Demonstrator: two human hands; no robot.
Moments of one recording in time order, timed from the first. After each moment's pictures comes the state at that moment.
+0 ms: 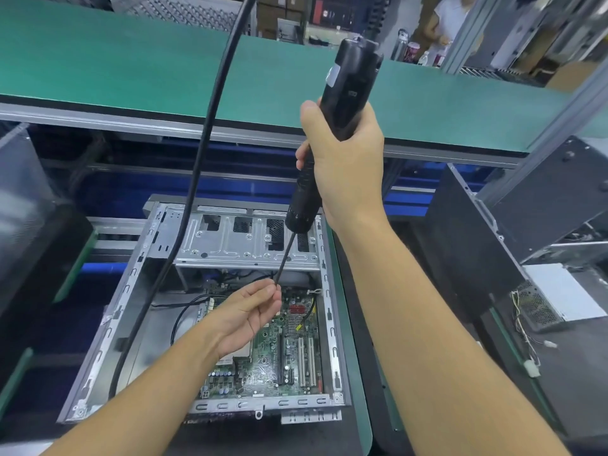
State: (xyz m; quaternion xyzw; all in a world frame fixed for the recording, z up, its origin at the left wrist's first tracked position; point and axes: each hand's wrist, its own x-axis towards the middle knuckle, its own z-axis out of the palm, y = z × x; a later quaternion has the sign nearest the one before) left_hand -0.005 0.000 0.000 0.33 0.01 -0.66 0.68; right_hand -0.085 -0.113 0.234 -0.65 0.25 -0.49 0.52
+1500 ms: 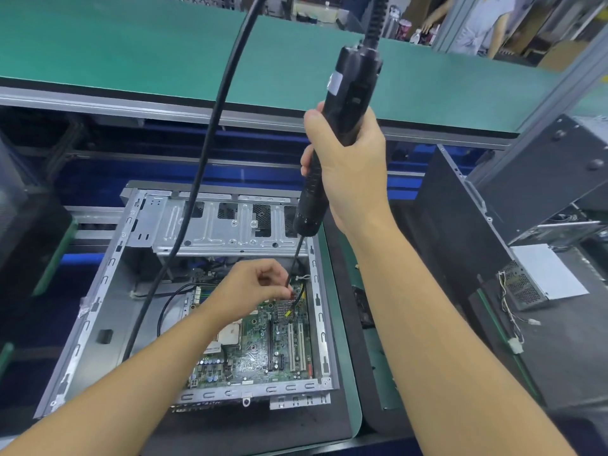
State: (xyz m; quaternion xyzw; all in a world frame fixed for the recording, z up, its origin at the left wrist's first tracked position) left_hand -0.010 -0.024 0.004 0.62 -0.45 -0.43 0.47; right_hand -0.112 -0.131 0.209 -0.66 0.25 -0.47 0.53
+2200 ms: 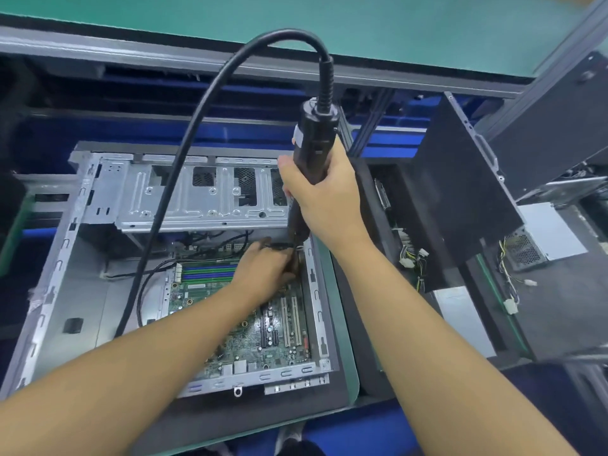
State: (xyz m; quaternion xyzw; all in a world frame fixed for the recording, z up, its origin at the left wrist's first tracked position) left_hand -0.037 -0.079 -0.072 0.73 -0.67 -0.06 0.08; right_hand -0.123 -0.140 0.108 -0.72 0.31 -0.40 0.47
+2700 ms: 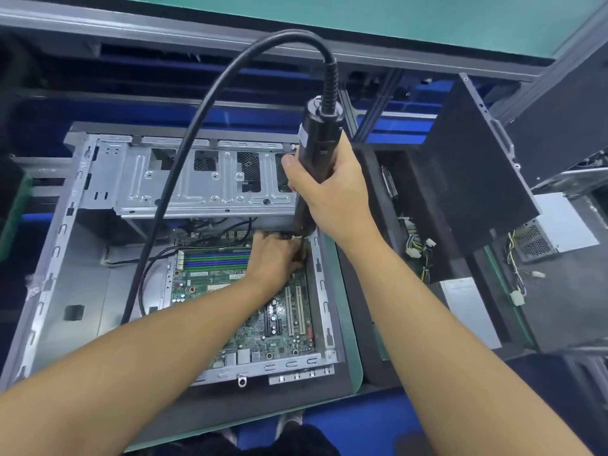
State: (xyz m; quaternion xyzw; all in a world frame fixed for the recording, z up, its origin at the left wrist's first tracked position) left_hand -0.052 -0.085 -0.075 0.78 -0.61 -0.11 0.08; right_hand -0.128 -0.145 0.090 -0.75 0.31 -0.38 0.45
